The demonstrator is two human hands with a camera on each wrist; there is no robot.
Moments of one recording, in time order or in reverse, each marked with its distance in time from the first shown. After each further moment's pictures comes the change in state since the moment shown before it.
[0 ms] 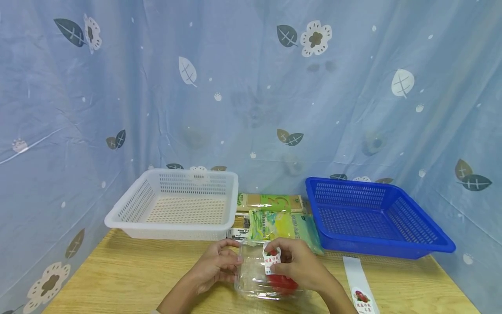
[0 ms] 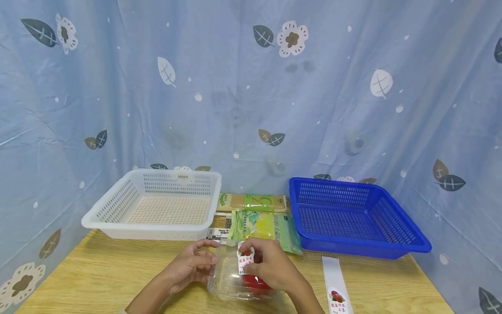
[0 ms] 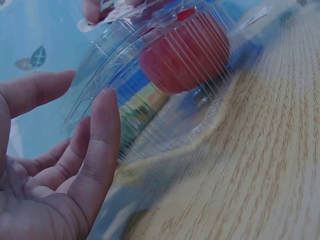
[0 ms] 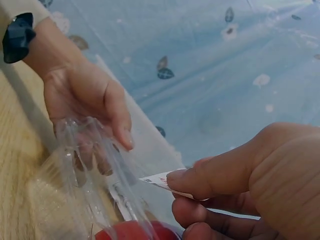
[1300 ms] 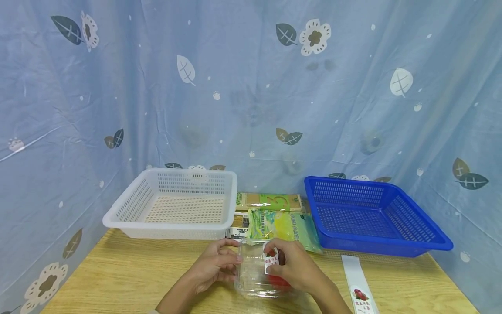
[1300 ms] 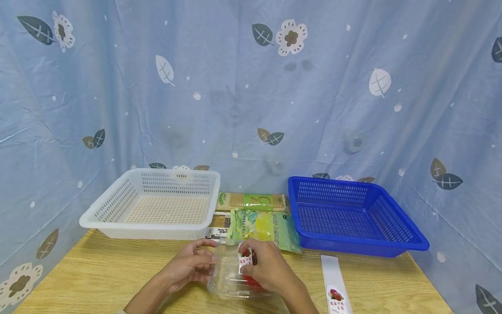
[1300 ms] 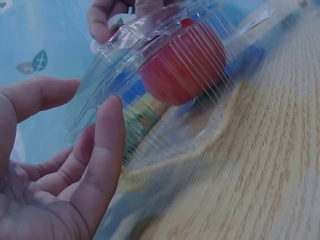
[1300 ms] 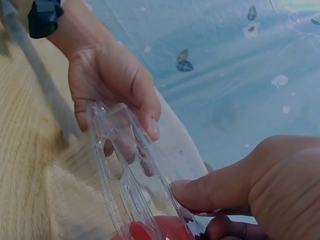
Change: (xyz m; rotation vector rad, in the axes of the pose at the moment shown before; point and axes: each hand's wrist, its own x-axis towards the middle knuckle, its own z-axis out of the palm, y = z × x) left_hand 0.000 0.000 0.000 0.031 0.015 -0.007; right_hand 0.003 0.005 0.012 -0.275 0.051 -0.006
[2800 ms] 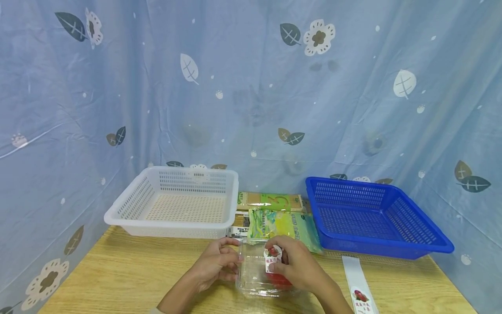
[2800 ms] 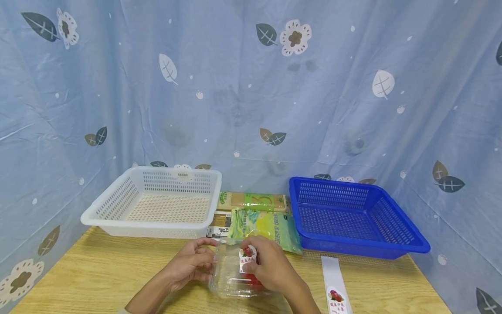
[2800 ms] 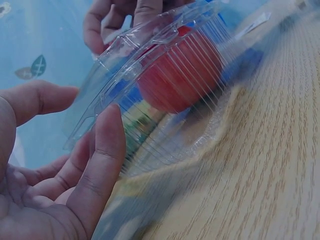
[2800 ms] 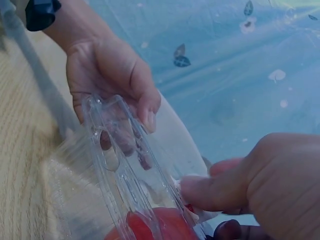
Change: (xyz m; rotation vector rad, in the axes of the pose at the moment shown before) left_hand 0.000 0.003 0.004 0.011 0.027 0.006; right_hand -0.001 0.004 -0.003 0.007 0.026 -0.073
